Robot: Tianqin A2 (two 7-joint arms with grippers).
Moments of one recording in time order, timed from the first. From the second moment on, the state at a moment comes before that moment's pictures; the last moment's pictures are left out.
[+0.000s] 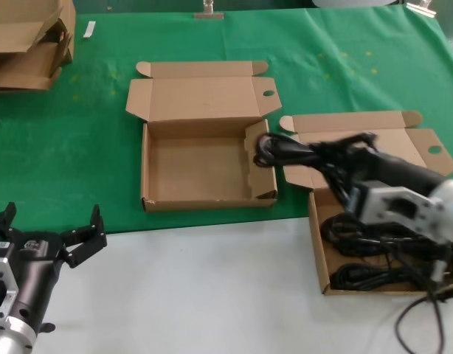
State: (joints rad) left arm 0.00 -0.30 1.60 -1.60 -1.80 0.00 0.00; right arm 0.54 0.55 -1.86 1.56 1.03 -0.55 -0.11
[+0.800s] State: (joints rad) left arm 0.00 -0.30 1.60 -1.60 -1.80 0.00 0.00; right arm 0.86 0.20 -2.03 1.13 0.97 -0.50 -0.23
